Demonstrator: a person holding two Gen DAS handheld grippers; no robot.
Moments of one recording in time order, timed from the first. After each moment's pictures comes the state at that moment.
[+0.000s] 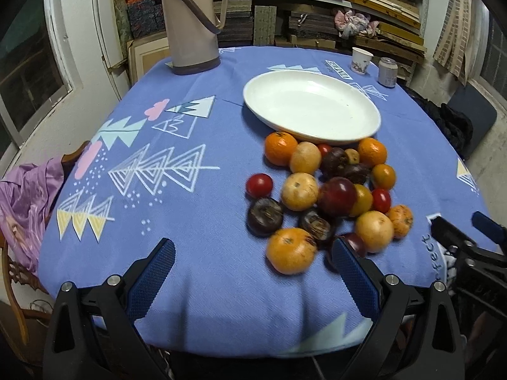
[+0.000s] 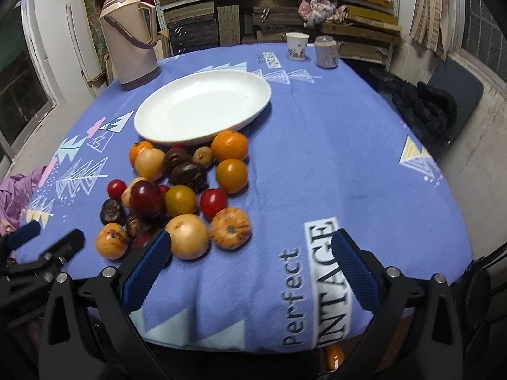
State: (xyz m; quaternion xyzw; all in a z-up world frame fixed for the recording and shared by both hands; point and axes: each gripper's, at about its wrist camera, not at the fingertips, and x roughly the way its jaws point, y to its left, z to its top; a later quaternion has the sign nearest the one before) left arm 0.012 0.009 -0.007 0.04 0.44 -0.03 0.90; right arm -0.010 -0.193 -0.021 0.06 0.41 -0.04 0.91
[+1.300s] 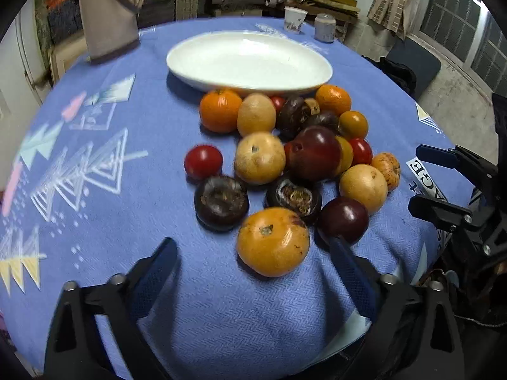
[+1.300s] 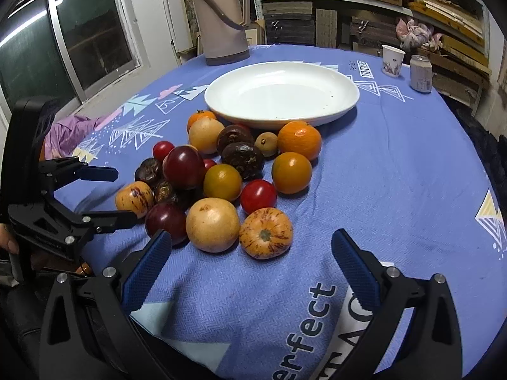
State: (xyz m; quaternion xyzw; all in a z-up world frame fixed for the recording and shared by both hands) left arm 0.048 0.006 -0.062 0.06 0.49 -0.21 0.84; right arm 0.011 -0.196 -0.056 0.01 0.40 0.18 0.90
